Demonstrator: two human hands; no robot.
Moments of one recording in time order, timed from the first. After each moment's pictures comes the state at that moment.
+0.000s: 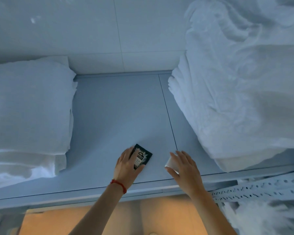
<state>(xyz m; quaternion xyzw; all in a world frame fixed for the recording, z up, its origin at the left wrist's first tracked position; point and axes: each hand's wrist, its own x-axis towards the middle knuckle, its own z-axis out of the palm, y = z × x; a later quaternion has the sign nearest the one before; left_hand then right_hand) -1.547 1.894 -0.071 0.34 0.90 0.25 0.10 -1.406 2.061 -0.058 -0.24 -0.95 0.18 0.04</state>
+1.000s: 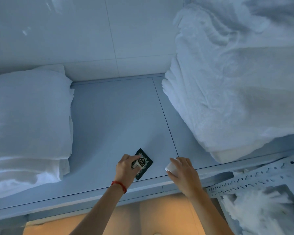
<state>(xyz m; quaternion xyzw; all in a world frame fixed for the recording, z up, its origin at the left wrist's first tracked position) -1.541 1.882 -0.045 0.29 0.87 0.38 0.16 -1.390 2.038 -0.059 -0.24 -0.95 0.16 0.10</state>
